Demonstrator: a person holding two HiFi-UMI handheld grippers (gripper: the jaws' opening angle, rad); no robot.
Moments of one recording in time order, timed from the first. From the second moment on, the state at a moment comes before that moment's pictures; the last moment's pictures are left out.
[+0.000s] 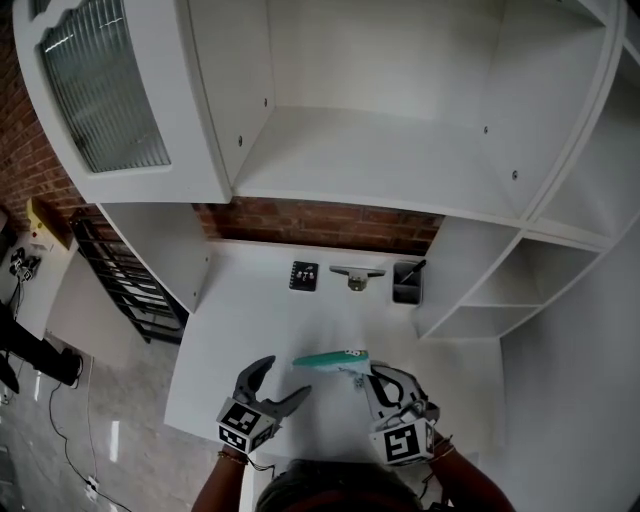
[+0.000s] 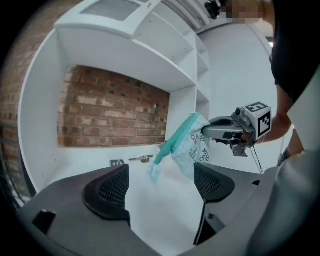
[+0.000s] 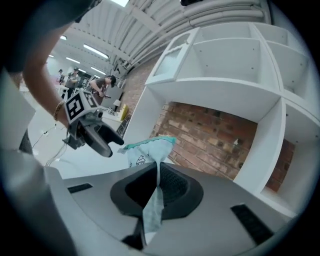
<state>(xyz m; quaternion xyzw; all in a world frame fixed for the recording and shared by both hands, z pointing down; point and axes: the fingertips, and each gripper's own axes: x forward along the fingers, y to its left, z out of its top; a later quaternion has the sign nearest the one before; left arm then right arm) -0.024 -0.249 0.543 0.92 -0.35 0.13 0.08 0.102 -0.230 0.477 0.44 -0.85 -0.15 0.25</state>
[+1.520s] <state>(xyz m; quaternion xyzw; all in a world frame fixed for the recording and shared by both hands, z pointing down) 0.035 -0.183 0.522 0.93 -0.16 0.30 -0.13 0.038 -0.162 0.475 0.21 -0.94 -0.09 0.25</state>
